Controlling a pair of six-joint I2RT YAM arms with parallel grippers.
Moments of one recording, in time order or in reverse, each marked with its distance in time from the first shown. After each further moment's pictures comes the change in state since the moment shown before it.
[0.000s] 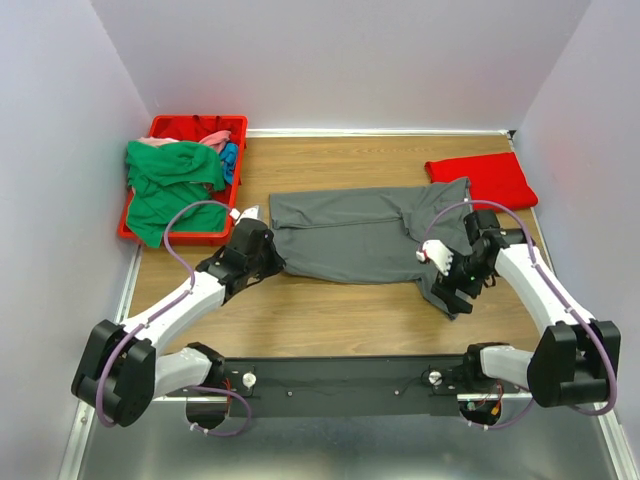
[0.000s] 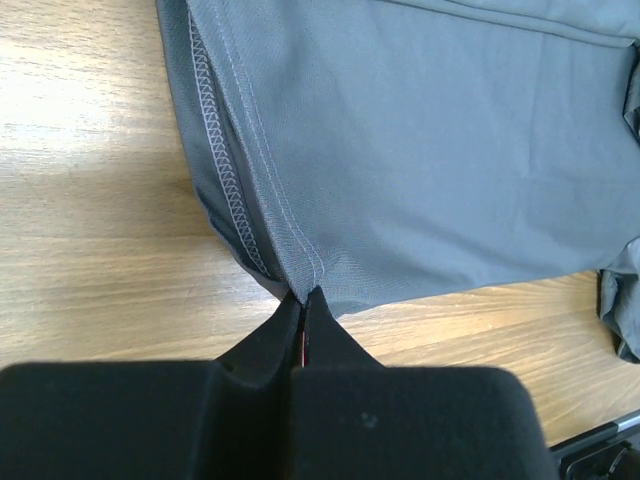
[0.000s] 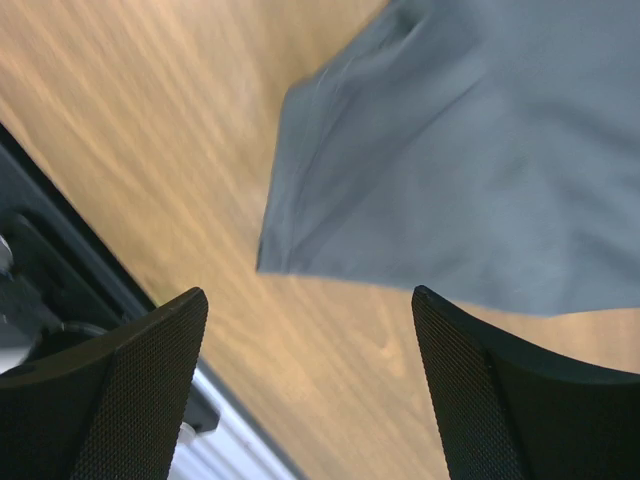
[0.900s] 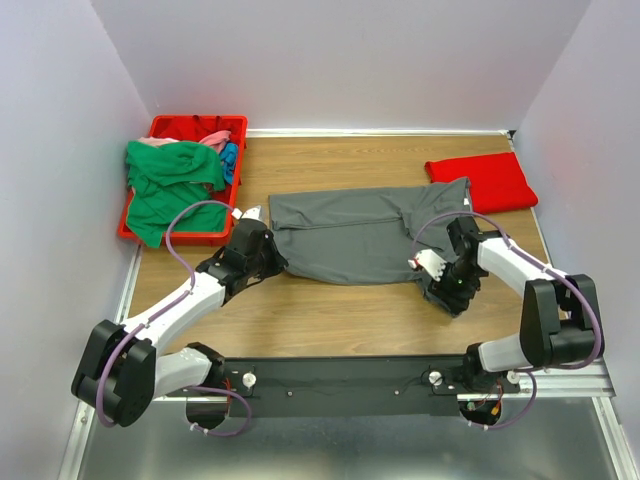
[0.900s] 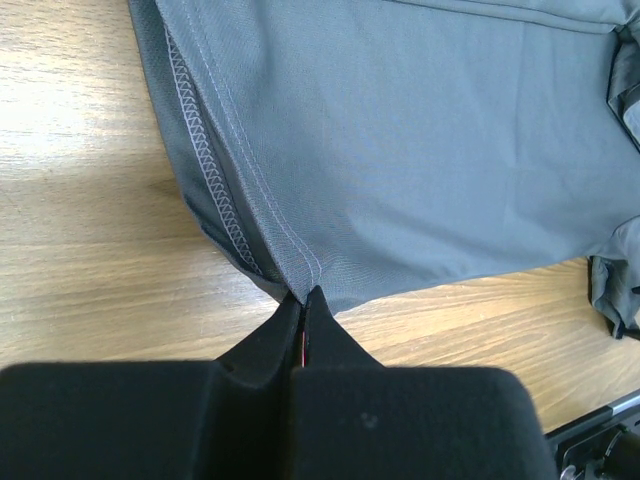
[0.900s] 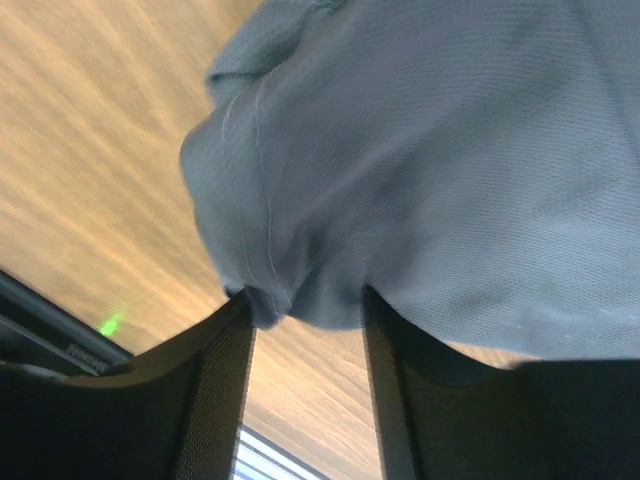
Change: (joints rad) left arm 0.001 -0.001 -0.013 0.031 0.037 0.014; right arm 0.037 0.212 -0.108 0.183 0.174 0.093
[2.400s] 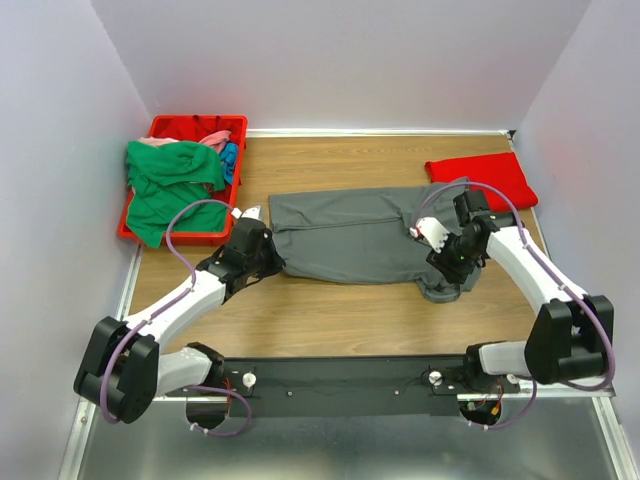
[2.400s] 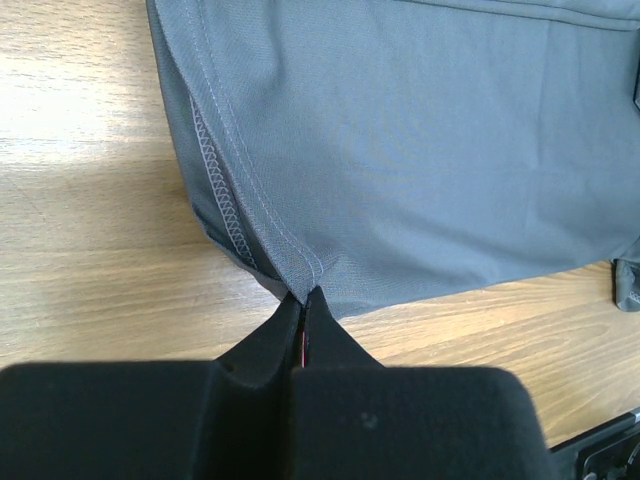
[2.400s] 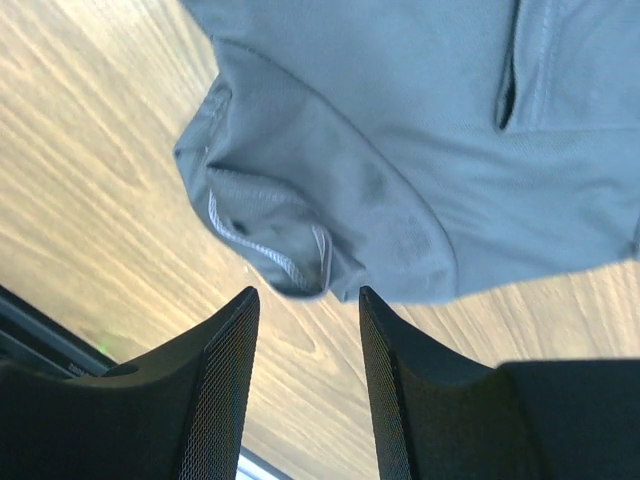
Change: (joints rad) left arm 0.025 0.020 0.000 0.002 0.001 0.035; right arm 0.028 -0.070 0.206 -0.043 -0.030 0.086
